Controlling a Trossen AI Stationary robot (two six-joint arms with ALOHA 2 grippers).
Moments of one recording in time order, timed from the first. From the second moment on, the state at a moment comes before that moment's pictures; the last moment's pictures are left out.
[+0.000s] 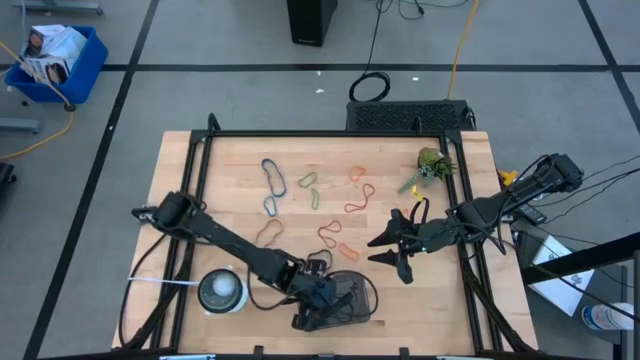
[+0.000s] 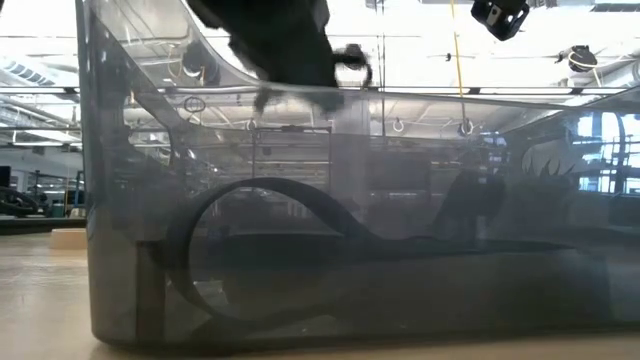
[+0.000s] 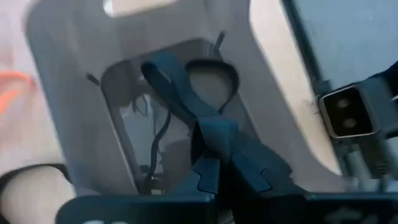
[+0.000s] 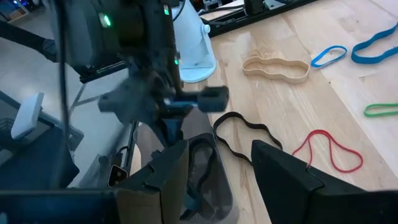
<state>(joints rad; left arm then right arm) -0.45 2.00 1.50 -0.47 0.03 -0.25 0.45 1.11 0.85 -0.22 0.26 0.56</state>
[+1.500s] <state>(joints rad) -0.22 1.38 1.51 -0.55 0.13 -0.03 0.21 1.11 1.05 -1.17 0.36 1.08</state>
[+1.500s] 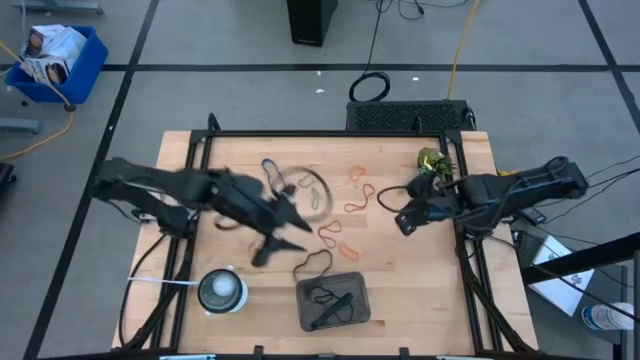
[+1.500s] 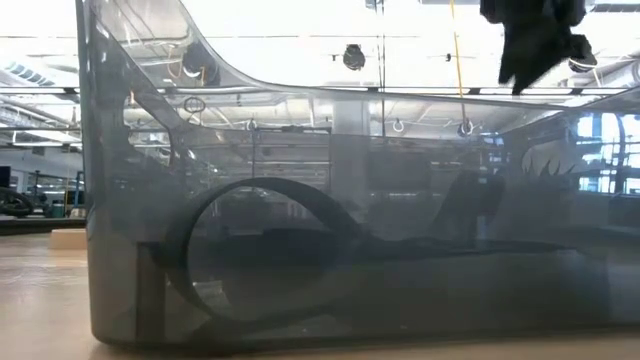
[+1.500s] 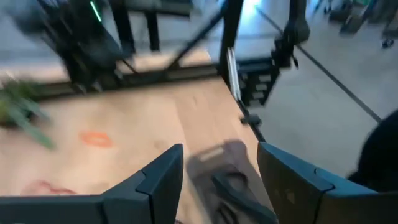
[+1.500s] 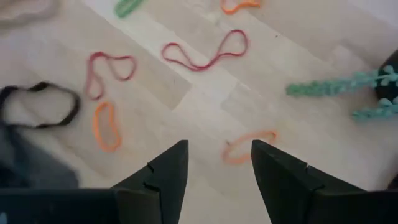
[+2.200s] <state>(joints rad) -0.08 1.24 1.51 -0.70 0.13 0.07 0.08 1.11 0.60 -0.63 0.11 0.88</state>
